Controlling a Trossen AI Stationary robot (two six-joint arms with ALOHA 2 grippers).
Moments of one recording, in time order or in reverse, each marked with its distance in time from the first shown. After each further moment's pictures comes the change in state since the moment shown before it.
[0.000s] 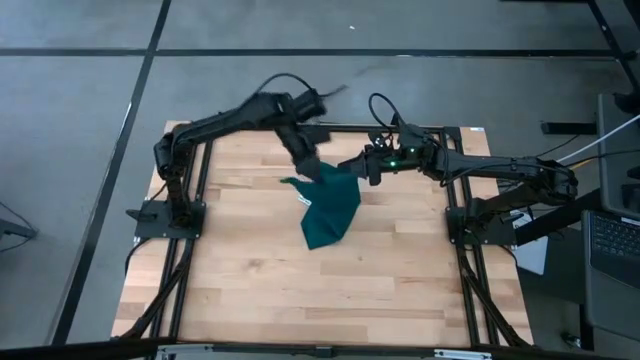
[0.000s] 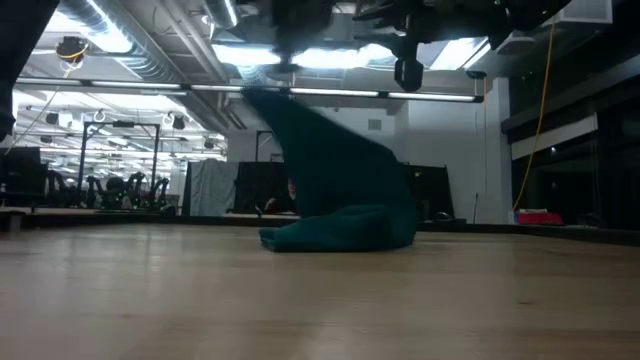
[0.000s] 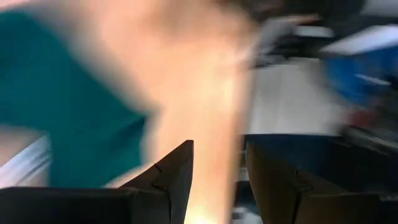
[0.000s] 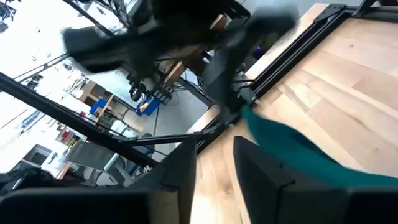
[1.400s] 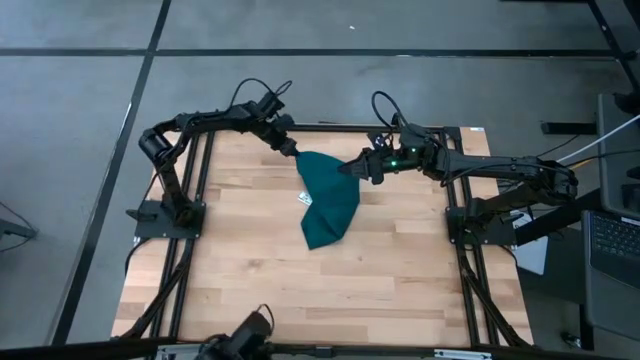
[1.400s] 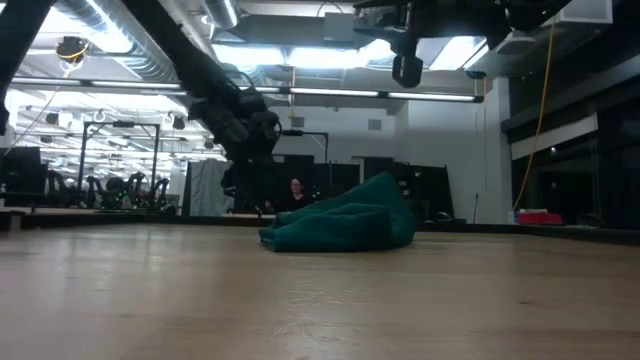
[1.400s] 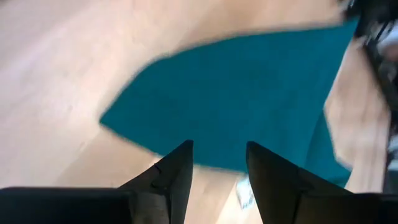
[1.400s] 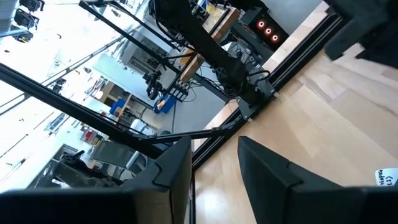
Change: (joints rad) left arm 0.450 -0.035 -0.787 0.714 -0.213 0.028; right arm 0.007 0.001 0.000 0.039 -0.058 0.086
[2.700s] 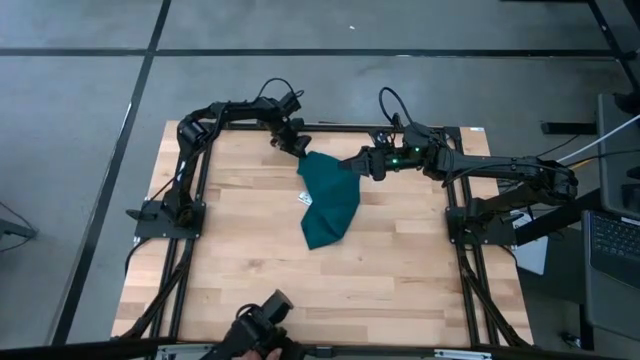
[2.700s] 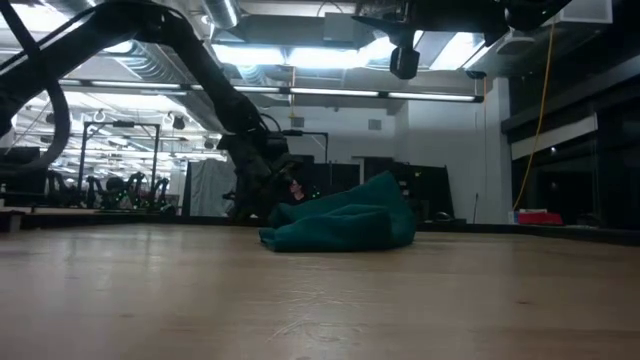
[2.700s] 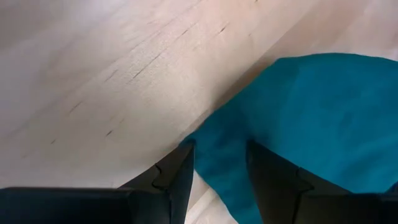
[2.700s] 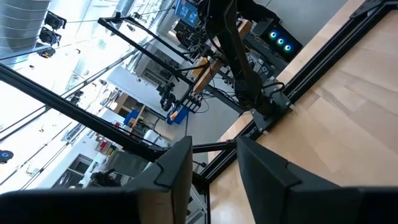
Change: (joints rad) left arm 0.019 0.382 0.350 -0.297 -0.026 -0.079; right arm 0.000 0.000 0.000 0.080 0.007 0.052
